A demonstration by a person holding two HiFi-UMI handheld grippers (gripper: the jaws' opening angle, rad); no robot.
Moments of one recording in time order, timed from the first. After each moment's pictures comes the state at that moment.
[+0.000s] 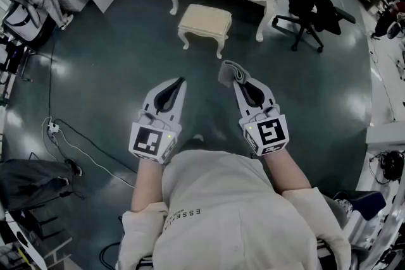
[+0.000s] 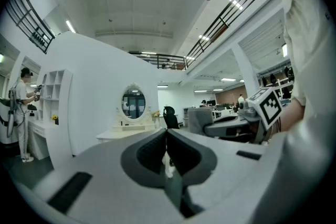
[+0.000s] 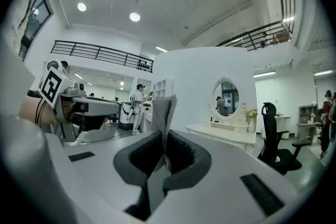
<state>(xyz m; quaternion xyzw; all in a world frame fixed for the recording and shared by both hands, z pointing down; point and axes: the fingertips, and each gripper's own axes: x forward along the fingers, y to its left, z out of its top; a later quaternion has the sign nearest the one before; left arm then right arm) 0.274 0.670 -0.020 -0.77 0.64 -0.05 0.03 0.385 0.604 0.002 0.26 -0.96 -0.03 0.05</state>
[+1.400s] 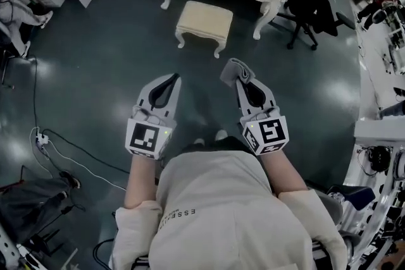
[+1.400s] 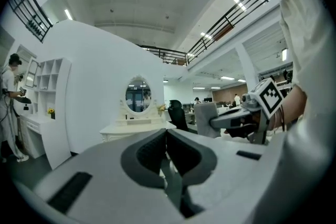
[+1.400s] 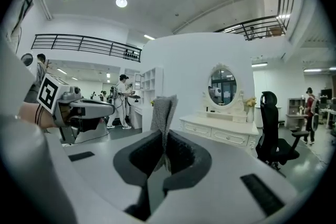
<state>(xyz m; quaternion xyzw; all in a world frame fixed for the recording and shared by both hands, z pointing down) 0.093 0.588 0.011 -0.79 0.62 -0.06 0.01 0.232 0.523 0.027 0.32 -0.94 0.01 0.09</state>
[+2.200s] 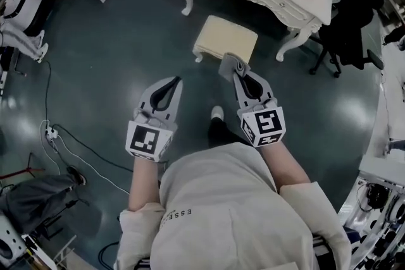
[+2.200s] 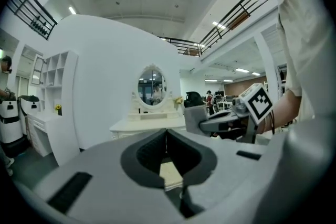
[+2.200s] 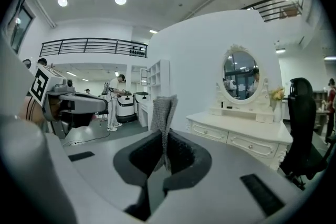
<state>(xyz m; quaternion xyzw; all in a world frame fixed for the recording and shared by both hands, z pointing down) -0.016 0.408 0.030 -0.74 0.66 -0.09 -0.04 0.092 0.311 0.062 0.24 -0.96 0.03 0.11</state>
